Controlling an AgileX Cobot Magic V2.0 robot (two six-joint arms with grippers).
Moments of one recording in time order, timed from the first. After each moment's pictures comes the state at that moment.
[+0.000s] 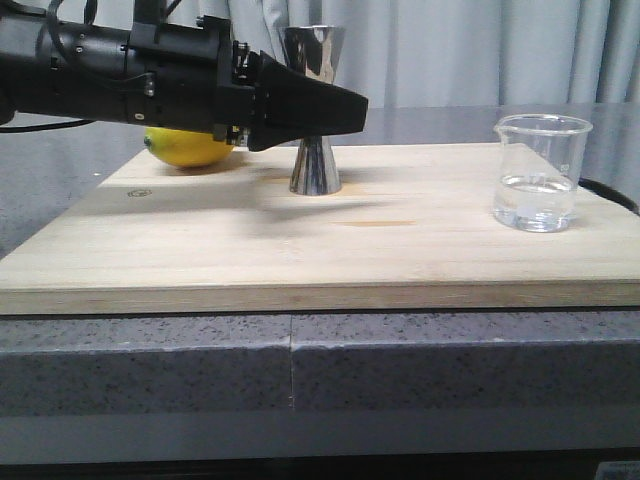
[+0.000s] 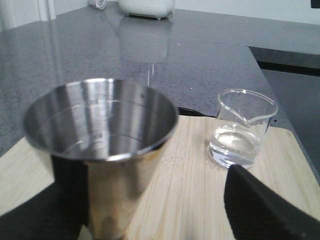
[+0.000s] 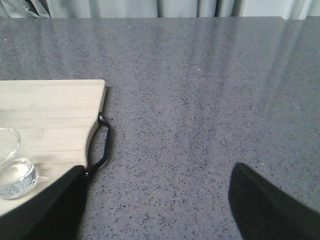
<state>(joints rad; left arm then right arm) -0.37 1.93 -1.14 -1.77 1.16 2.23 -0.03 0.37 -0.51 -0.07 0.52 0.05</state>
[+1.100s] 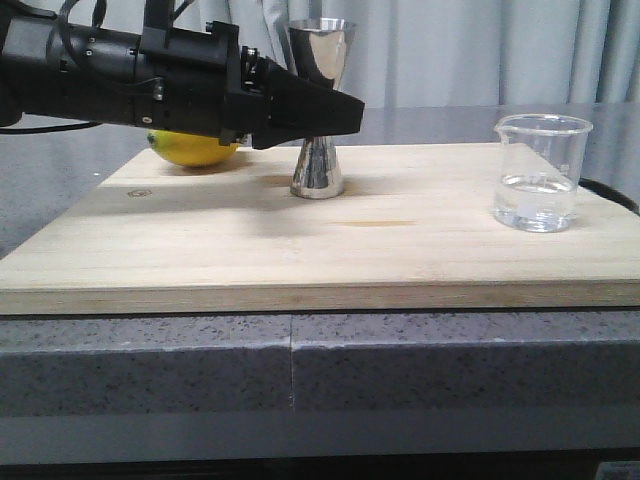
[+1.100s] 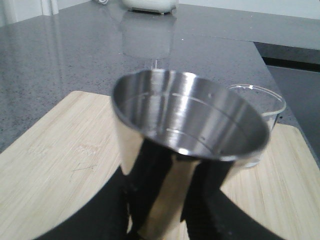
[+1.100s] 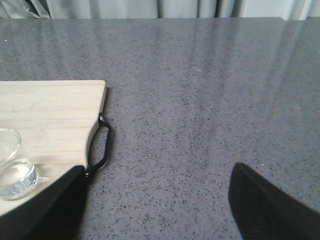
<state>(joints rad) -0.38 1.93 -1.15 -1.77 1.14 2.23 -0.03 0.37 -0.51 -0.07 0.52 0.05</state>
